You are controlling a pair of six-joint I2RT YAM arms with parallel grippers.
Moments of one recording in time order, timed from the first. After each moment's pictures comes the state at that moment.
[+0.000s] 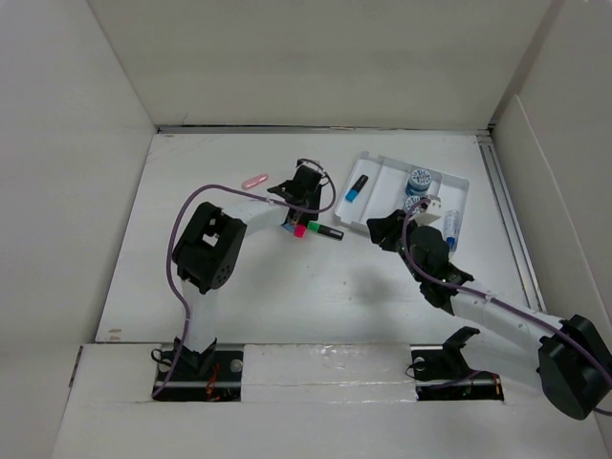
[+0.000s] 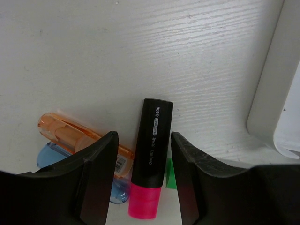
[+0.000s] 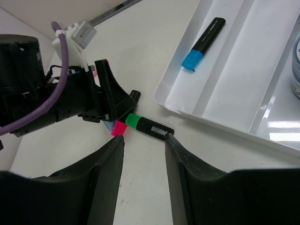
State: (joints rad) left arm -0.61 2.00 1.36 -0.23 -0.26 -0.34; right arm 0.61 1.03 0.43 0.43 0.30 0.68
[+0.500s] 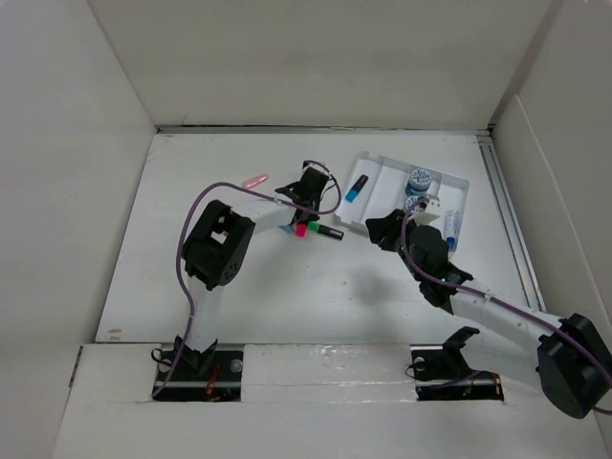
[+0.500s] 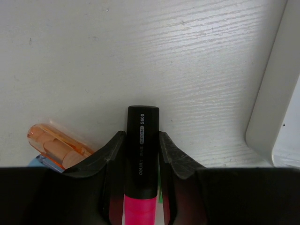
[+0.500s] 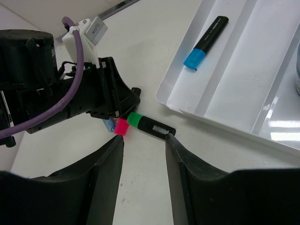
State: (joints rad) left arm -0.63 2.07 1.41 -0.23 -0.30 -0.34; right arm 0.61 1.04 0.44 0.43 0.29 0.68
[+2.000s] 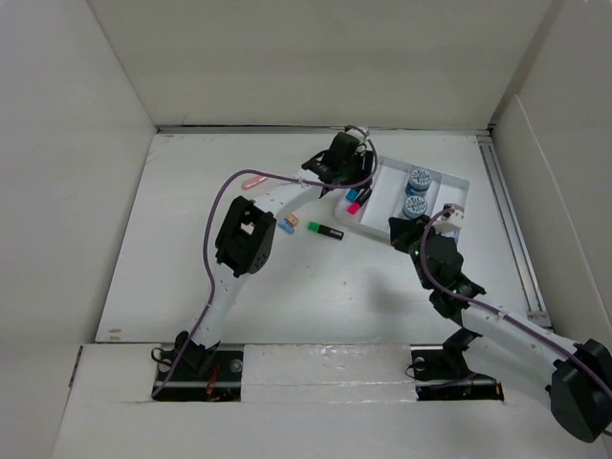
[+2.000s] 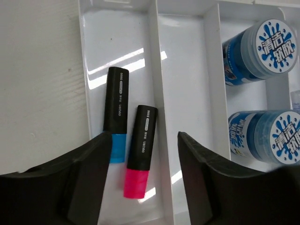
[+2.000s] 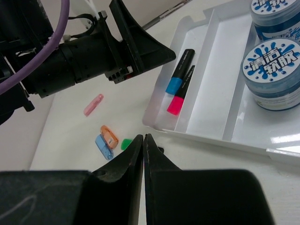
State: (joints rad) left arm -0.68 2.37 2.05 -0.28 0.05 -0.38; right arm 0.59 0.88 0.36 0.43 0.45 0.73
